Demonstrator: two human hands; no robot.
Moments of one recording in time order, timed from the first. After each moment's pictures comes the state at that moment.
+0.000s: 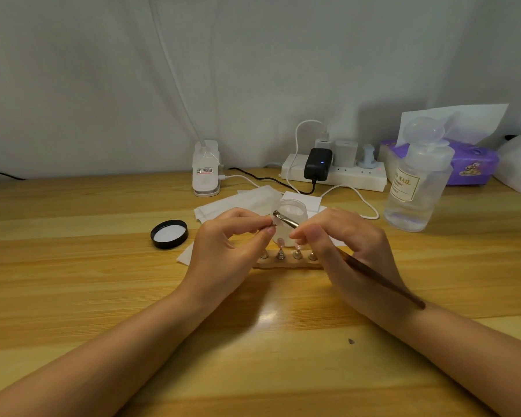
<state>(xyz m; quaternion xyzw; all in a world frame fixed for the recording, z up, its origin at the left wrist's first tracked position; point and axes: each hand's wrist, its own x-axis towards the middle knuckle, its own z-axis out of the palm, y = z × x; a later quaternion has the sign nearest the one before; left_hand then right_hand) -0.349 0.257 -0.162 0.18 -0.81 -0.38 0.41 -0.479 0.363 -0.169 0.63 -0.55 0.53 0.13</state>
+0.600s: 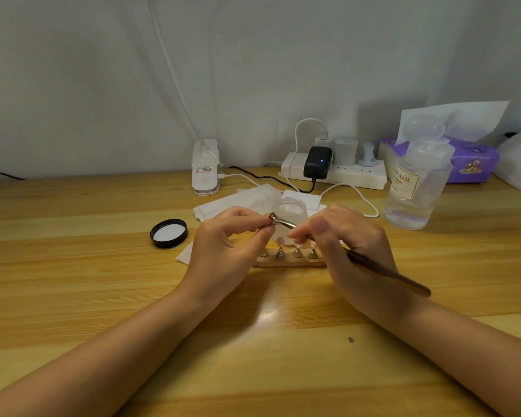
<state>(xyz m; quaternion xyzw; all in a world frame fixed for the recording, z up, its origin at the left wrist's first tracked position) -0.350 0.258 -0.163 0.18 -0.80 -0.39 0.42 -0.479 0.360 -0.173 0.62 -0.54 0.55 0.13</state>
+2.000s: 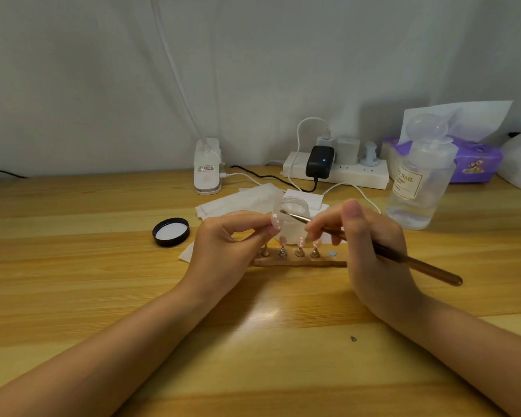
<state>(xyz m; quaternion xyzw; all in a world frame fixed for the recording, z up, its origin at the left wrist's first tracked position) -0.351 0.256 -0.164 0.16 -0.78 -0.43 0.41 -0.475 0.368 -0.168 0.56 -0.55 0.62 0.04</state>
